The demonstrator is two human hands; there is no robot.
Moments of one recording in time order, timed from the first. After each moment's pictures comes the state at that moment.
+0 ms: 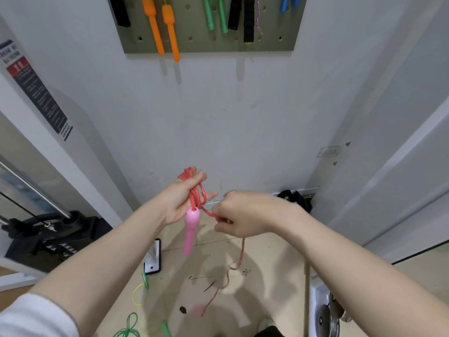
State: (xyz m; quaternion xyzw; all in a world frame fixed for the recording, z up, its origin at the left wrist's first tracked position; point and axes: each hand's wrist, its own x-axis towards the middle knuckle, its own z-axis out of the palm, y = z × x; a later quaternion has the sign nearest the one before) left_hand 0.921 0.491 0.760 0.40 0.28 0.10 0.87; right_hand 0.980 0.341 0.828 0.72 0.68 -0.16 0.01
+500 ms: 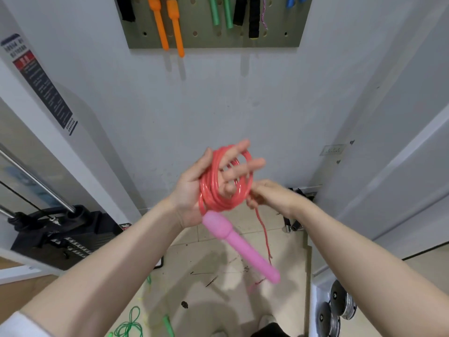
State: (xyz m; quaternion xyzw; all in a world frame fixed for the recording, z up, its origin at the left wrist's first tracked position) left_hand 0.909 0.461 0.804 0.25 -0.11 -0.09 0.96; right_hand 1.048 0.329 0.757 0.69 0.34 -0.44 -0.47
